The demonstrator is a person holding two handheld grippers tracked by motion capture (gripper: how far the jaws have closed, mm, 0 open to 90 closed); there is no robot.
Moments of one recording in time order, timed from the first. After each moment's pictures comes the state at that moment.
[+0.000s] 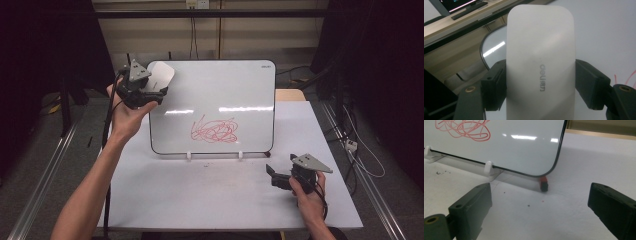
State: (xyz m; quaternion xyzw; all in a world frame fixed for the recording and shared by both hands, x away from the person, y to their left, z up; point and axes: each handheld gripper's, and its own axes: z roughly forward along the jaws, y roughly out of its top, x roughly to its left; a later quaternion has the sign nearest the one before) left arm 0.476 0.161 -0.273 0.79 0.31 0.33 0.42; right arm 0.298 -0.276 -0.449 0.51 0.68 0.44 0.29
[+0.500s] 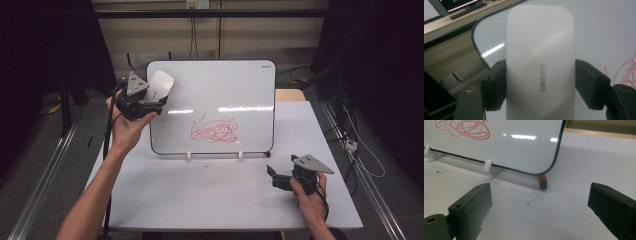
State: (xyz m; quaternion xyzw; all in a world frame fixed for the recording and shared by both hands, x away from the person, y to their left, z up) left arm 0.457 0.165 -0.293 0.78 0.32 0.33 0.43; right arm 0.295 -0.279 -0.449 0.51 0.68 0.44 0.29
